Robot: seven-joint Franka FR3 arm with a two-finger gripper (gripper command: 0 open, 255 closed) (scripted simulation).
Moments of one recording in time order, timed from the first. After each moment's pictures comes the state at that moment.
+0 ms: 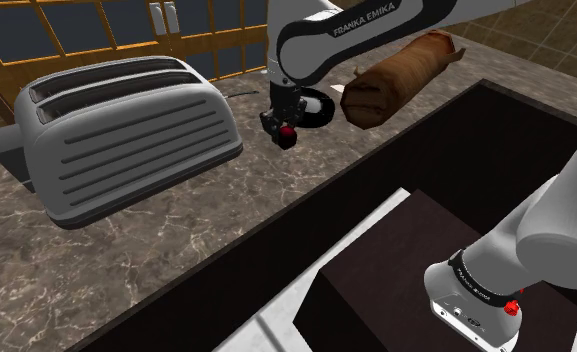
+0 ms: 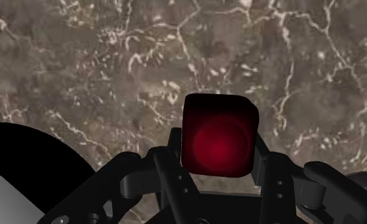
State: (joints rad) arm 0.04 0.19 0.26 -2.01 -0.08 2.15 0.30
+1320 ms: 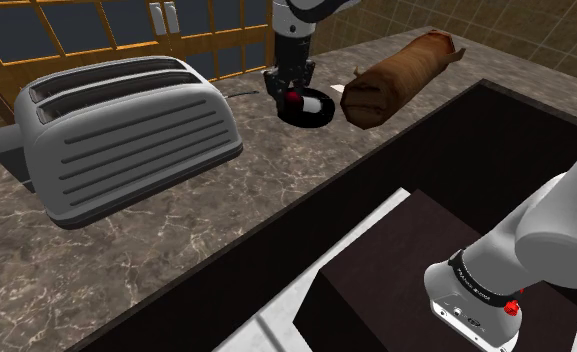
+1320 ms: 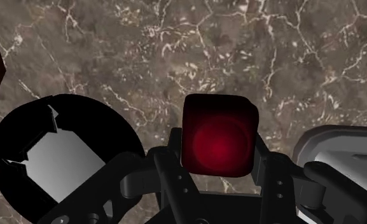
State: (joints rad) arm 0.02 0.12 0.25 -1.85 -0.05 1.92 0.25
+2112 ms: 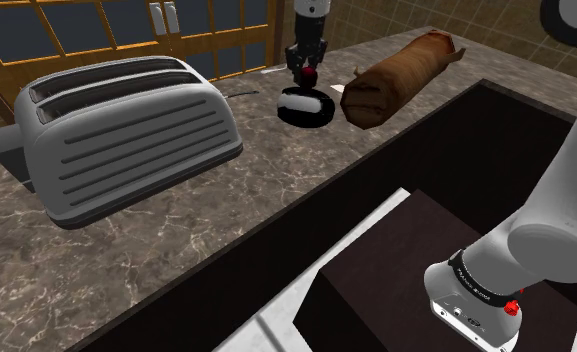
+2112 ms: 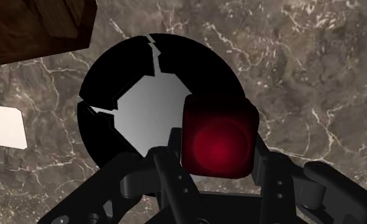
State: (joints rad) arm -0.09 0.33 0.16 -1.55 -0.08 1.84 0.04
